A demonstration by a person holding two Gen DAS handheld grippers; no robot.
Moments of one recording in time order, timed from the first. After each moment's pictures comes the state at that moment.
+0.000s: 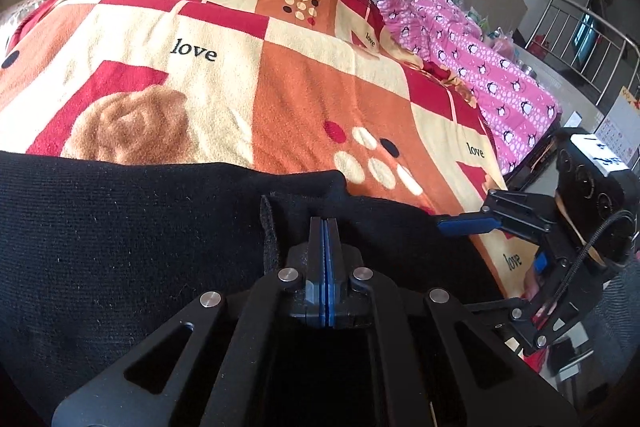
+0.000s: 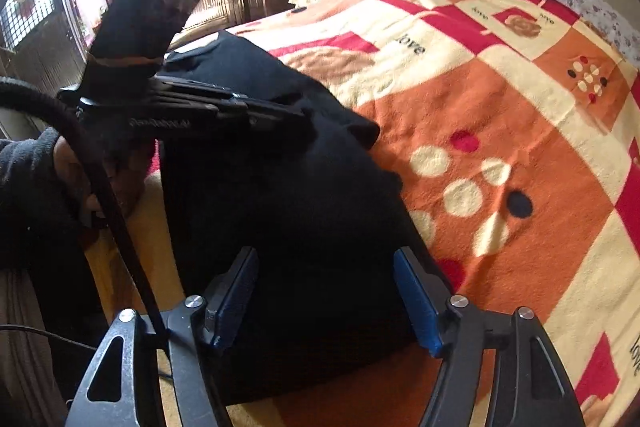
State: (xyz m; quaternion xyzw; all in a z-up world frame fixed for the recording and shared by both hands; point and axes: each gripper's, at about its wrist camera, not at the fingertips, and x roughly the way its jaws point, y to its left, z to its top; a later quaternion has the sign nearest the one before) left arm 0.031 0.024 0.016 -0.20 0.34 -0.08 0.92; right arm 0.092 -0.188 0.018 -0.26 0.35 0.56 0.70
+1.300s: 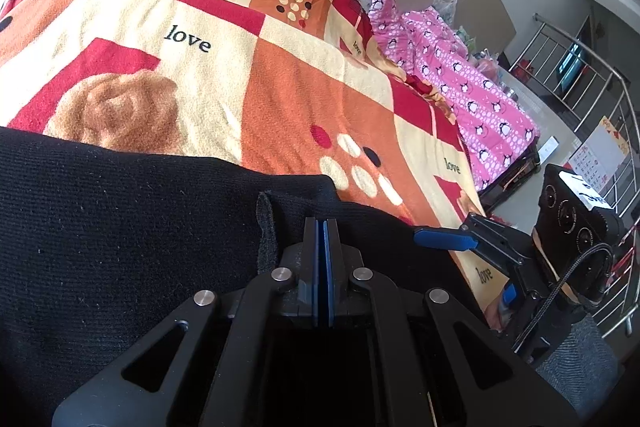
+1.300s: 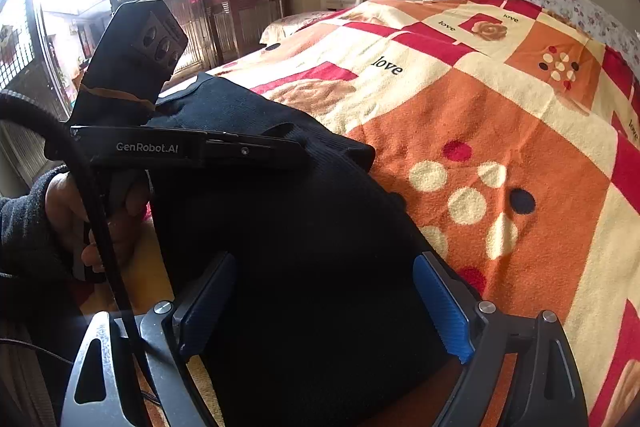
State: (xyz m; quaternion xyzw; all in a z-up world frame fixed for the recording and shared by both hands) left arm 0.031 0.030 0.014 -0.25 0.33 -0.11 0.90; right arm 0.082 -0.186 0.015 -0.20 0.33 0.54 0.75
